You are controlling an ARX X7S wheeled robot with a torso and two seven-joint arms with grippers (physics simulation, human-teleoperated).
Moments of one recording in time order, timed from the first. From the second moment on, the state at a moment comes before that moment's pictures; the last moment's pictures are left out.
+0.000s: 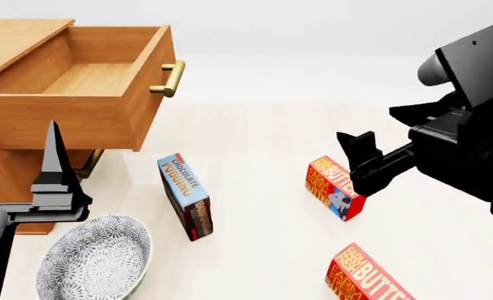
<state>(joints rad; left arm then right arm) 0.01 -1.16 0.18 0.78 -0.66 0.08 -0.86 1.24 0.81 -0.26 -0.32 1.92 1.46 0.83</state>
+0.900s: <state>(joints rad) 0.03 -1.11 0.20 0.74 -0.67 0.14 -0.78 1.49 0.65 -0.85 0.39 1.06 1.27 -0.07</state>
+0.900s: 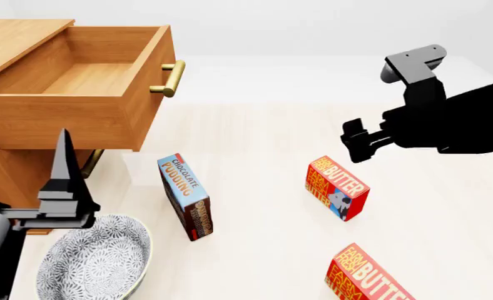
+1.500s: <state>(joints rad) 0.03 -1.07 0.21 0.73 -0.67 0.15 -0.76 1.55 0.30 -1.14 1.17 0.68 0.93 -0.48</state>
